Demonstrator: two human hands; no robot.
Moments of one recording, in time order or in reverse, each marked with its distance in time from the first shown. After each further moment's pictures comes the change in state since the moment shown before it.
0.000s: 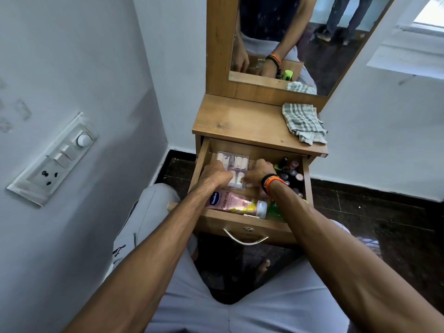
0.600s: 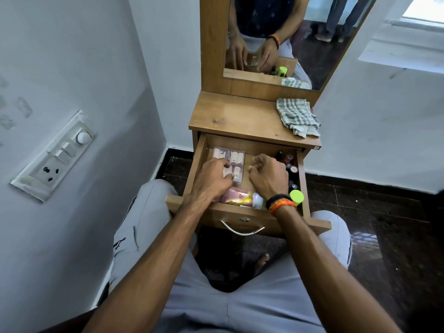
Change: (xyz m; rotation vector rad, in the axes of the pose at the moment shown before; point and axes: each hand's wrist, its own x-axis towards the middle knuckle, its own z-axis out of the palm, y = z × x) left_hand -0.039 -0.014 0.006 0.162 0.184 0.347; right_hand -0.097 0.013 -0.018 0.069 0.439 -0.265
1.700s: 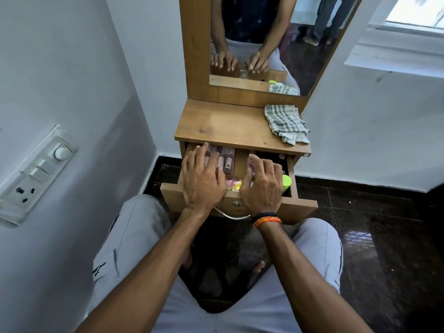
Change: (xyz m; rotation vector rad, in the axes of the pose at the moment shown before) left_hand 0.031 -0.011 0.031 0.347 0.554 0.232; right_hand 0.005 0.020 0.020 -0.102 0.447 -0.255
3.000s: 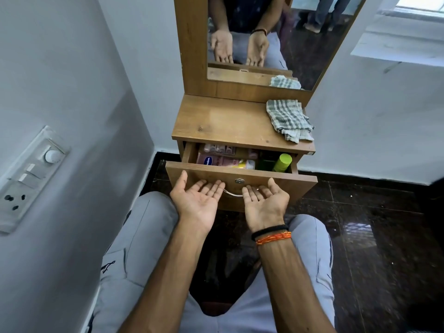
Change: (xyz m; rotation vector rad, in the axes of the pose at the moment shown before) left_hand -0.011 0.010 -0.034 -2.191 -0.053 -1.530; right_hand 0.003 -0.026 -0.028 1.693 0.039 1.648
